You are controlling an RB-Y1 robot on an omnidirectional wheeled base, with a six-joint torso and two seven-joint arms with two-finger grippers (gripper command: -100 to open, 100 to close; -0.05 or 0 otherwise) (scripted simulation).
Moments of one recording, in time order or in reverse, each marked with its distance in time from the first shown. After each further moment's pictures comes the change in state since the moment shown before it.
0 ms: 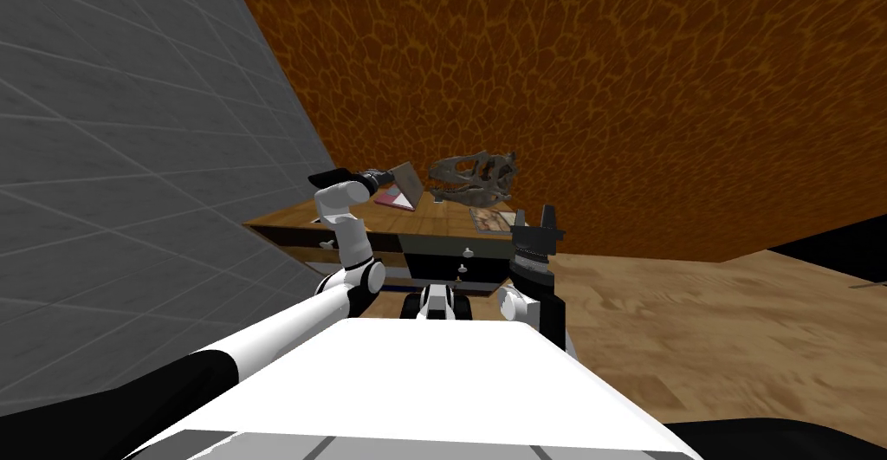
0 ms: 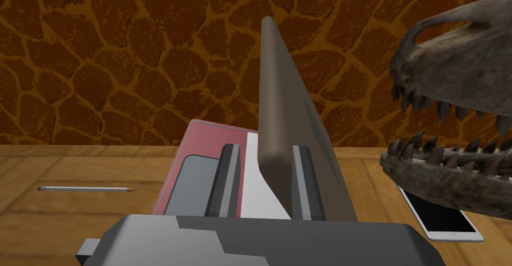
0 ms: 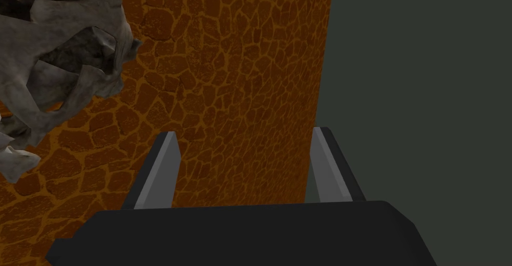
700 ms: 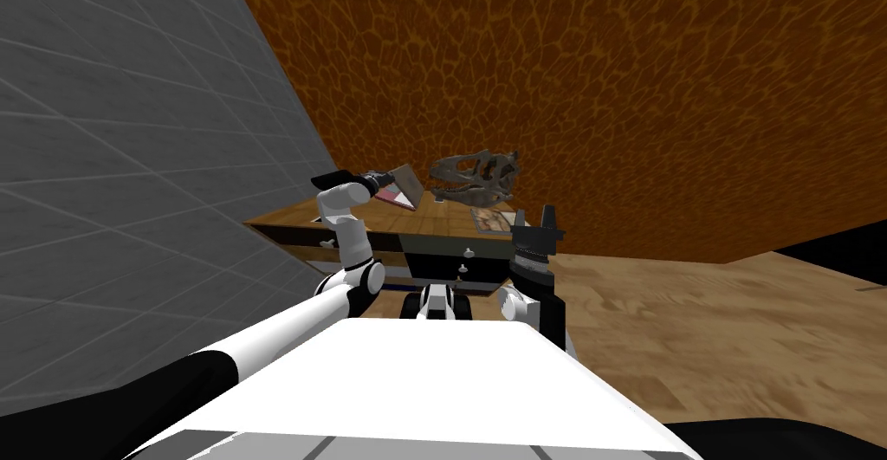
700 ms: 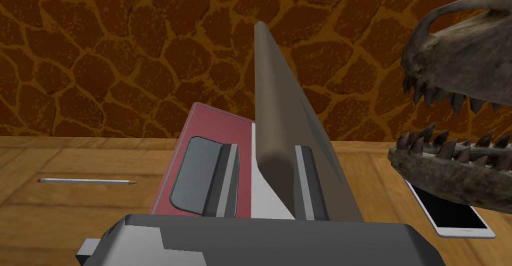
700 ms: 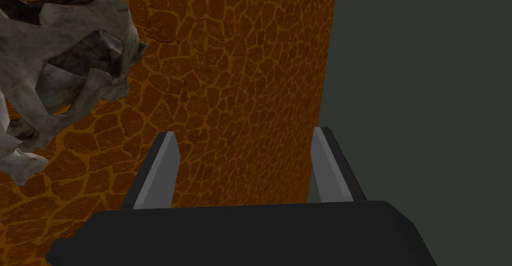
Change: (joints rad) left arm 0.007 0.001 0.003 0.021 0.009 -0.019 -0.007; right arm 0.000 0.000 0.000 0.000 0.000 0.000 0.000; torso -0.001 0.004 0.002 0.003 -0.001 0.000
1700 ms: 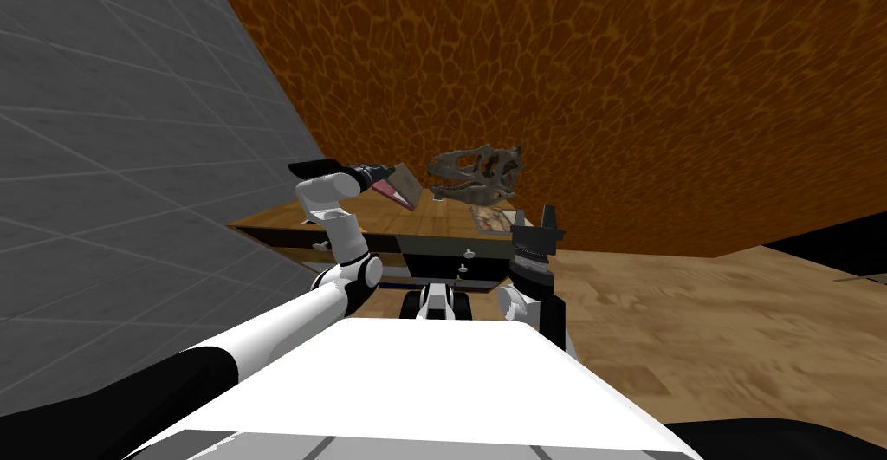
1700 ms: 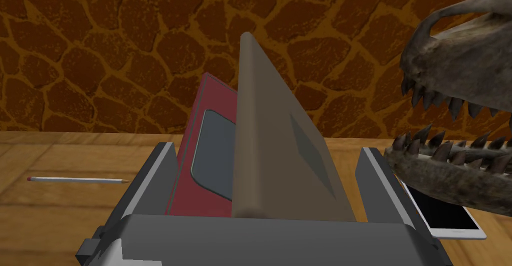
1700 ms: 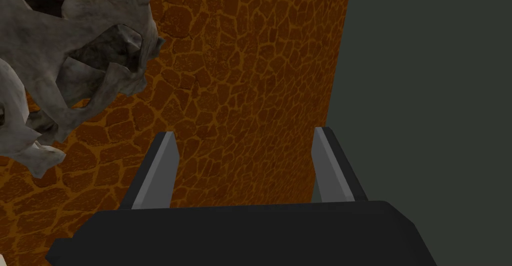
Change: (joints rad) left arm -0.047 0.047 0.017 -0.071 -0.008 0.141 0.068; right arm 0.000 0.000 0.000 0.000 0.000 0.000 0.000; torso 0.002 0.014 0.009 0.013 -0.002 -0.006
